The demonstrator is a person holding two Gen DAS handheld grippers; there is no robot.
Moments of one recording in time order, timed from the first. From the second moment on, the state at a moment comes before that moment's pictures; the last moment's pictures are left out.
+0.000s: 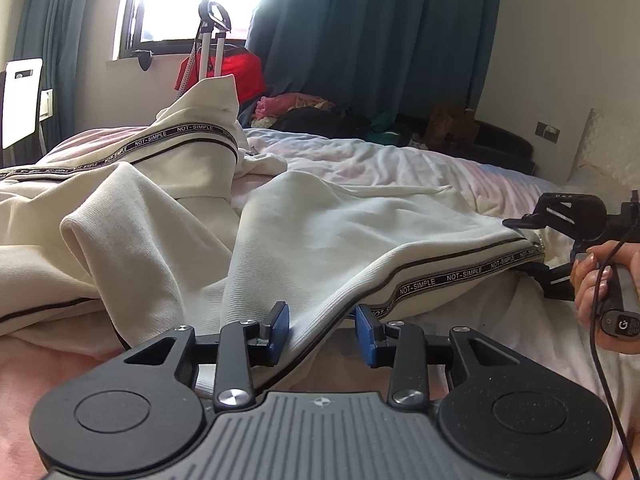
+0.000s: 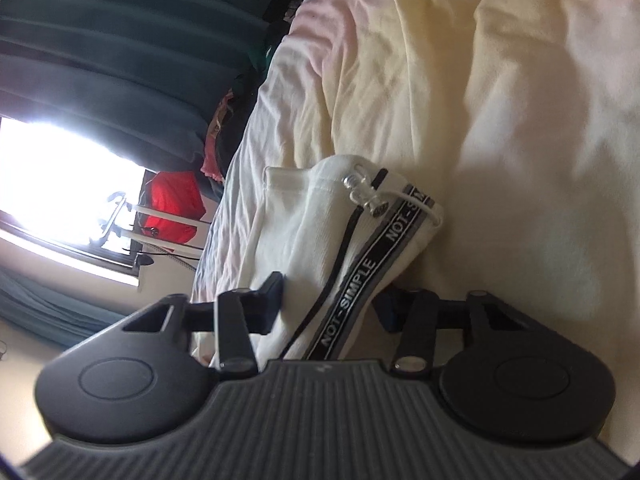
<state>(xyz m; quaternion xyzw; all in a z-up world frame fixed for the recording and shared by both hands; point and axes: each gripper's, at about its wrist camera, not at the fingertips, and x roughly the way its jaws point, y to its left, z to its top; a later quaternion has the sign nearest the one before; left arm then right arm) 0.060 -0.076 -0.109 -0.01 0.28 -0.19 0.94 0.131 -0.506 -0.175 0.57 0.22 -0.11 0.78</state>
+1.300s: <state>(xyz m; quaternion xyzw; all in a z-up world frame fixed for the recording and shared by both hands) 0.048 -0.079 -0.097 -0.03 0.25 -0.27 0.93 0.055 -0.596 -0.164 0.59 0.10 -0.21 0.77</state>
